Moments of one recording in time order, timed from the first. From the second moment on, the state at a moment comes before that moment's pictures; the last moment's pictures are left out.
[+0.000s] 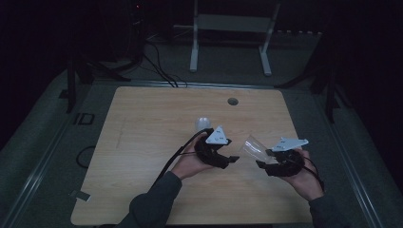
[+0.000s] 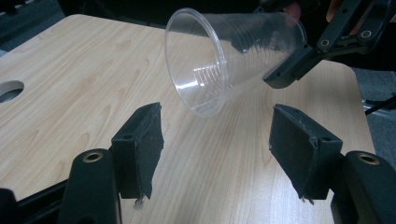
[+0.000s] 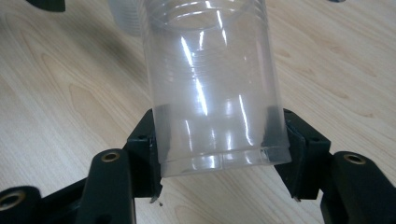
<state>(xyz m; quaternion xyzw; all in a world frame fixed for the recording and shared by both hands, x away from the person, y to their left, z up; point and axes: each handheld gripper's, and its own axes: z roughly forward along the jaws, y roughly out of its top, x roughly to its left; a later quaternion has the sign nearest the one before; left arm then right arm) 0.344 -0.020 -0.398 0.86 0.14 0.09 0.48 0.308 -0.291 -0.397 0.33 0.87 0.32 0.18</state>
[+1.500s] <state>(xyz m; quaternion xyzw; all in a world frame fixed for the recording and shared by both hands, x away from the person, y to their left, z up) 0.345 -0.019 -0.390 0.83 0.19 0.07 0.52 0.298 -0.292 -0.393 0.37 0.80 0.42 0.21</state>
